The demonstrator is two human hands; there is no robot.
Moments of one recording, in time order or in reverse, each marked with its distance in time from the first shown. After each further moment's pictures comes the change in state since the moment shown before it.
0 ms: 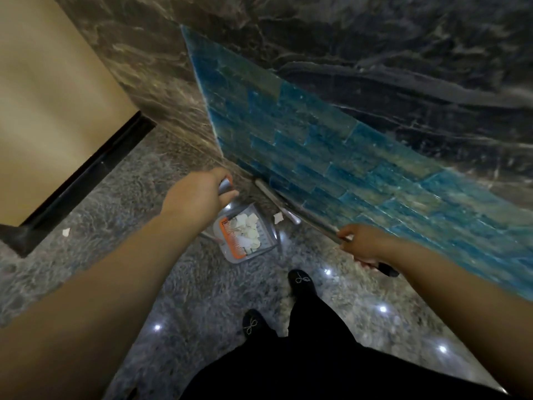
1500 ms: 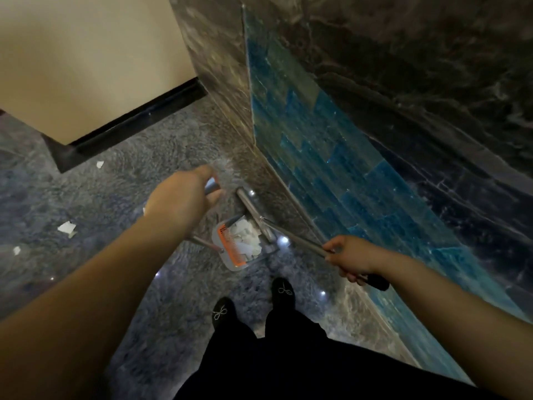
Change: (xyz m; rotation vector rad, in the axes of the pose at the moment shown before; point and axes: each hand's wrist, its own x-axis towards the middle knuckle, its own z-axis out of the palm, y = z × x) left_hand -0.025 0.037 0.016 -0.039 0.137 -0.432; right_hand 0.051 -0.003 -0.069 -0.108 -0.339 -0.183
